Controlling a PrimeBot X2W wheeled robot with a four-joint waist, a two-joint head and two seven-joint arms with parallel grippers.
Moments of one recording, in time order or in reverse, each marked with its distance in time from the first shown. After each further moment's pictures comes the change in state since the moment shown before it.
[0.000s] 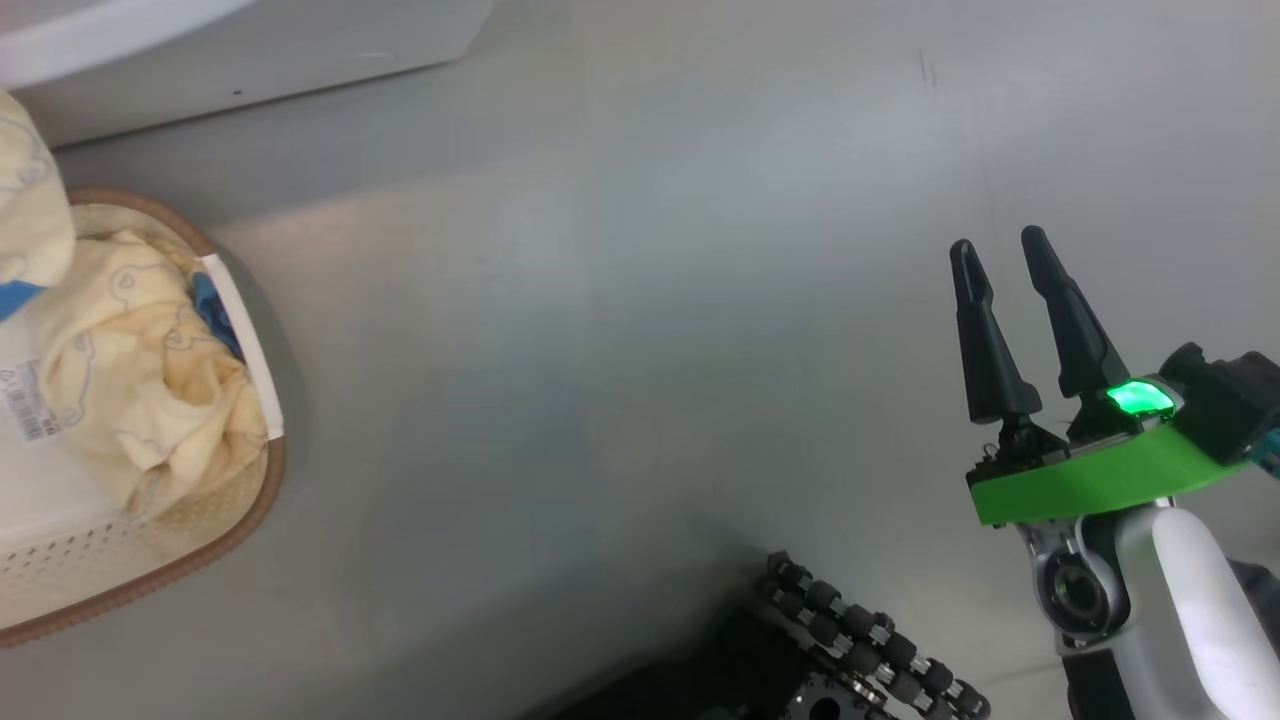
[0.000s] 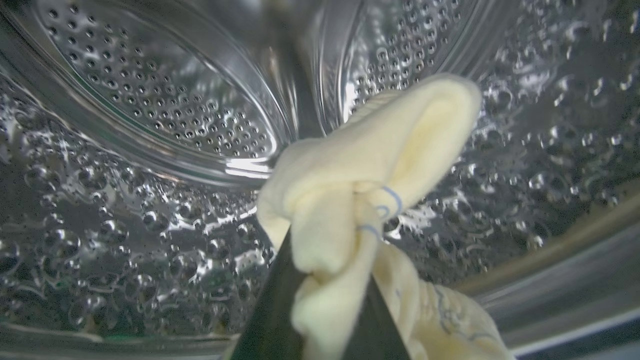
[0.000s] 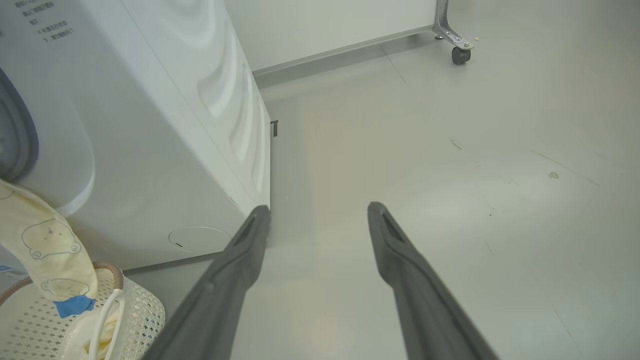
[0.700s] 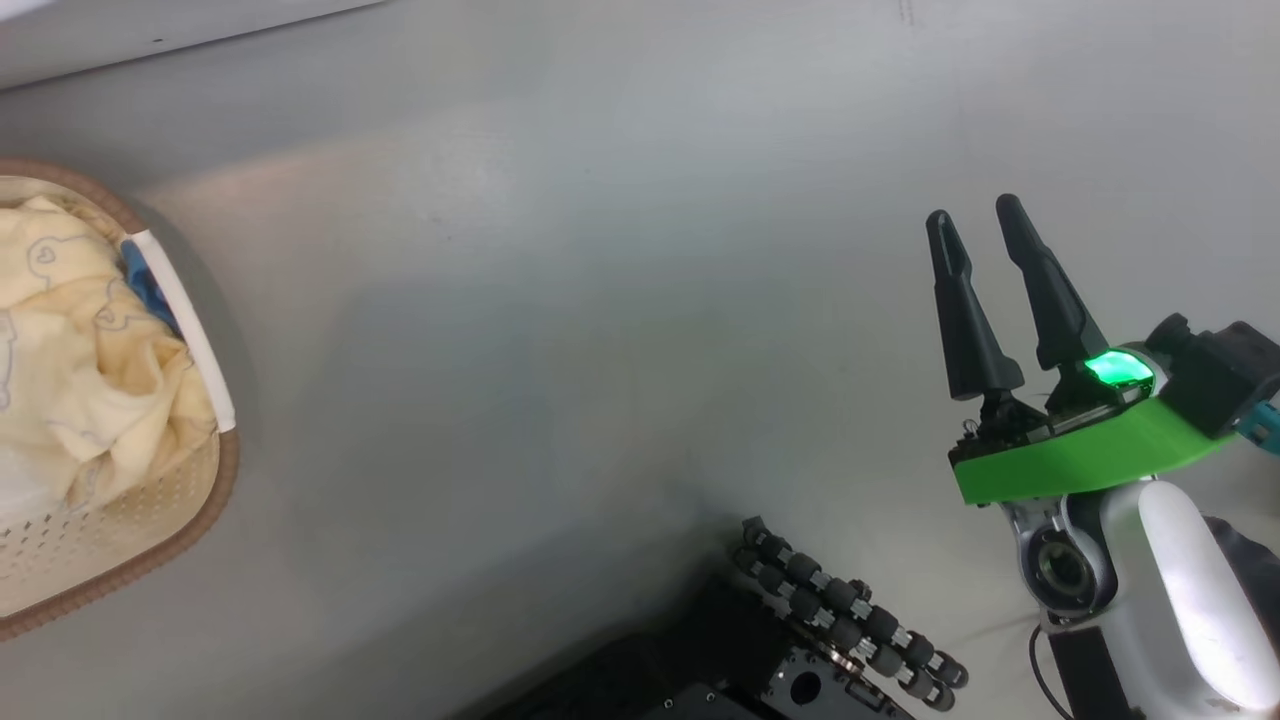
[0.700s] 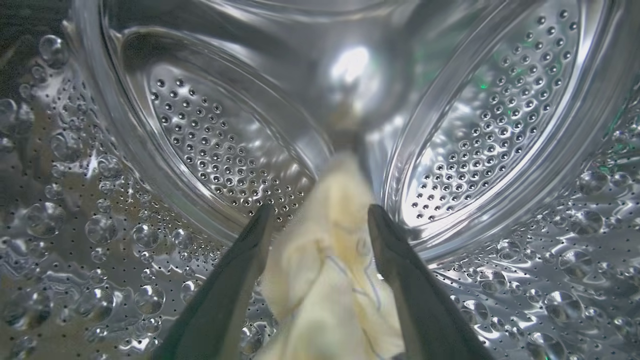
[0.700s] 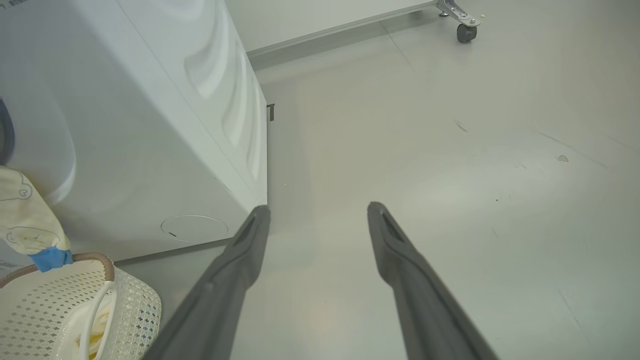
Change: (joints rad) left arm -0.271 0.057 0.004 0.170 0.027 0.050 -0.310; right arm -0.051 0.002 0.047 0.002 0.043 0.000 0.000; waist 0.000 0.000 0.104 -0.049
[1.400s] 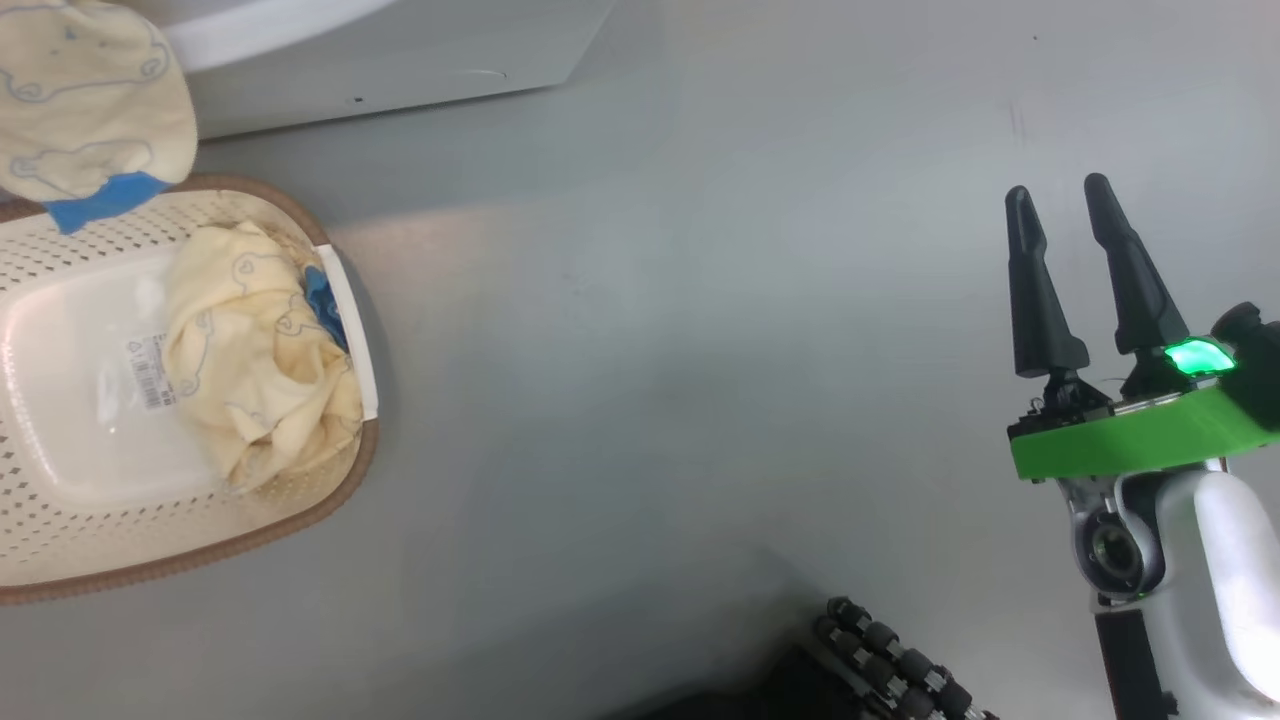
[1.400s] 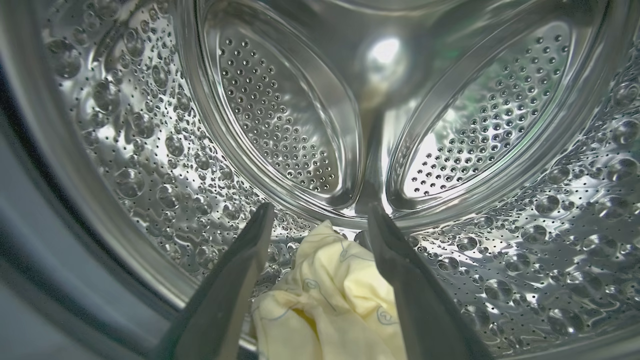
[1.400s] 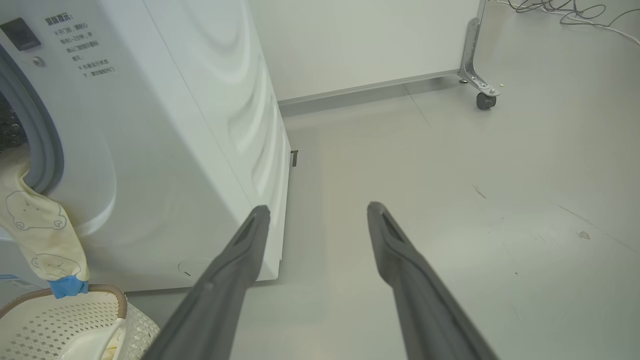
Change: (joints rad) left arm 0.335 -0.170 0.079 0.044 -0.167 0.069 -0.183; right arm -0.011 0.000 -0.118 0.005 -0.116 0.000 0.000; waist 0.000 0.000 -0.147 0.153
